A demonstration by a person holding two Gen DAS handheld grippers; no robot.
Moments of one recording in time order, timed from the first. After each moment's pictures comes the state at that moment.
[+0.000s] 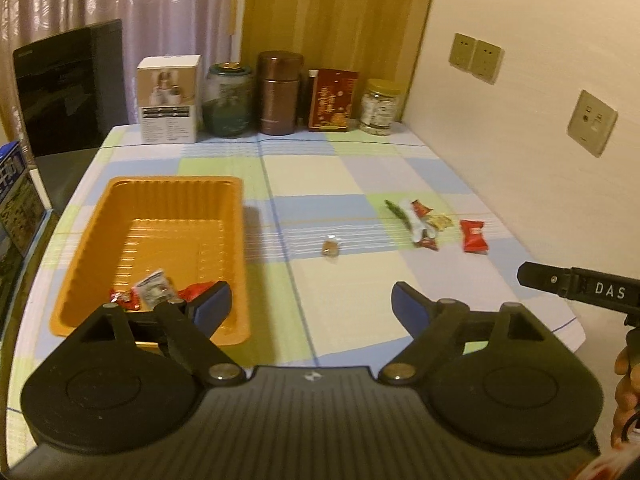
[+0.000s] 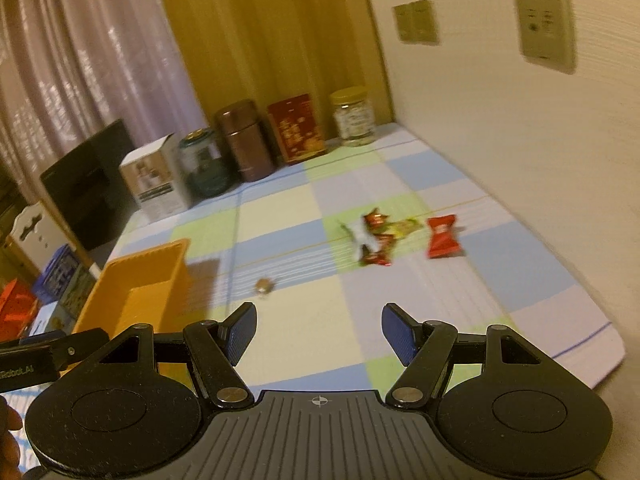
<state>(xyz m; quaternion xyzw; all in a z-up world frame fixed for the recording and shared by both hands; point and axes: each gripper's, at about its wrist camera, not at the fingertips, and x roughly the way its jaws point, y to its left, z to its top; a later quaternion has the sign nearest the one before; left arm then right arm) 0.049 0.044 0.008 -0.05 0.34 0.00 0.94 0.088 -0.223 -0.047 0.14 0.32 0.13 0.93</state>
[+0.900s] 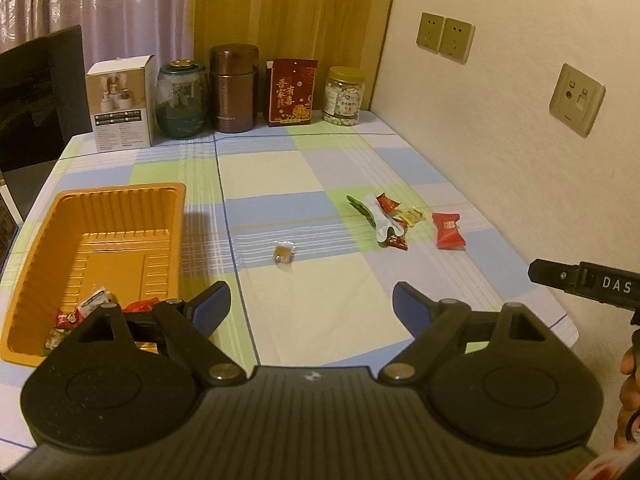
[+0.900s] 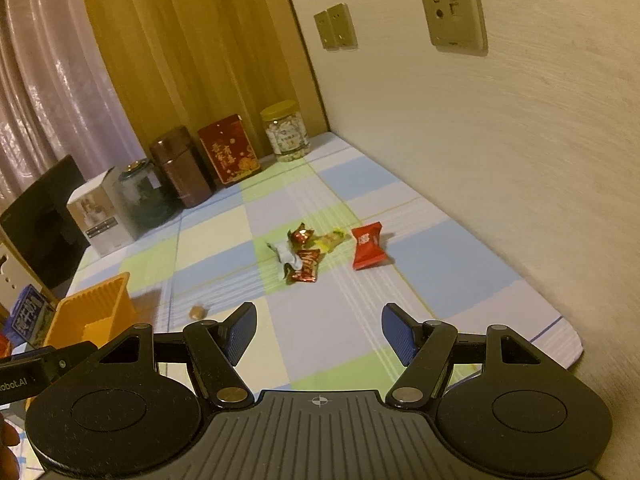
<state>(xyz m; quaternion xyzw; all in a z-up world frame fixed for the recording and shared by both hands) 0.088 0.001 -0.008 -0.03 0.35 -0.04 0.93 0.104 -0.277 -0.063 0.17 0.32 0.07 0.93</state>
